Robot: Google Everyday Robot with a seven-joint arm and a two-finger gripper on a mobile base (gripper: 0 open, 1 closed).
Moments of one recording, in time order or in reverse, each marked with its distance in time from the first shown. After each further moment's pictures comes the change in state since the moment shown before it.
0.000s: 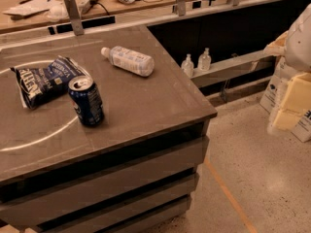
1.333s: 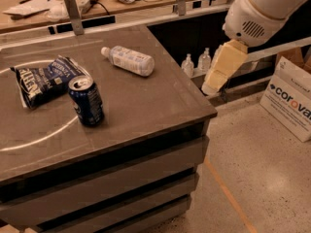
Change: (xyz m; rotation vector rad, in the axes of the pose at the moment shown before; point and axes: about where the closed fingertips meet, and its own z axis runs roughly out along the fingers) arm -0.094 -0.068 0.029 0.060 -0.138 0.129
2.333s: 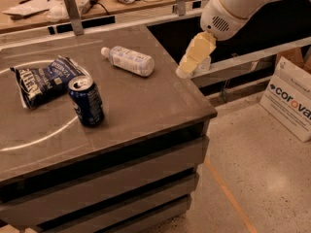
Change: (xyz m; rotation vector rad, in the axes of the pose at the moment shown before) arm -0.049 -0.043 0.052 -0.020 -0.110 0.090
